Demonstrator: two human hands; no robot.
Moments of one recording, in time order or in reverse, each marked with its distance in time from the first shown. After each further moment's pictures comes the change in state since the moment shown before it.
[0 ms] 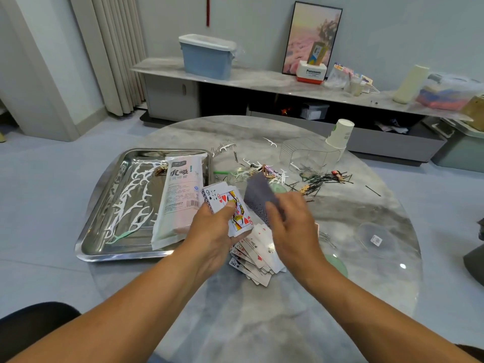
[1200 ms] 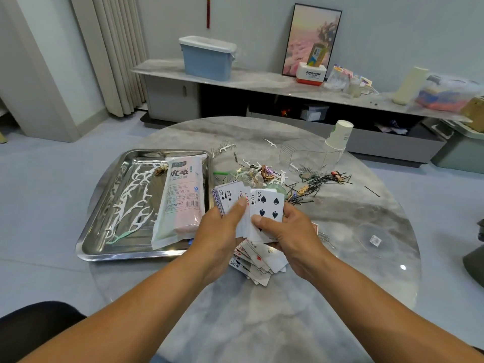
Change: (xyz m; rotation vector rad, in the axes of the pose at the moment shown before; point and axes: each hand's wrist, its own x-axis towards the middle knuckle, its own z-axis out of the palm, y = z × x) left_hand -0.012 -0.006 0.003 0.152 -0.115 0.036; right_hand 0.004 0.000 -0.003 0.768 -0.247 0.698
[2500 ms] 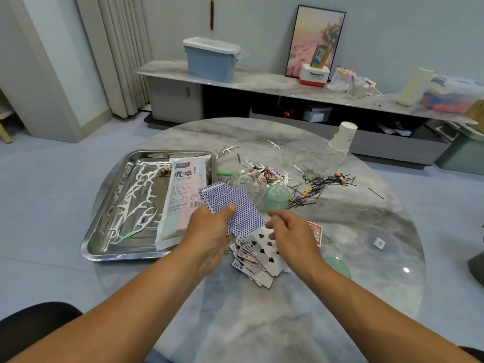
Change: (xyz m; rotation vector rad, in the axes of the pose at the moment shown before) left_hand 0.013 0.009 -0.014 -0.058 0.157 -0.026; right_hand 0.003 0.013 -0.001 -0.700 0.218 -0.143
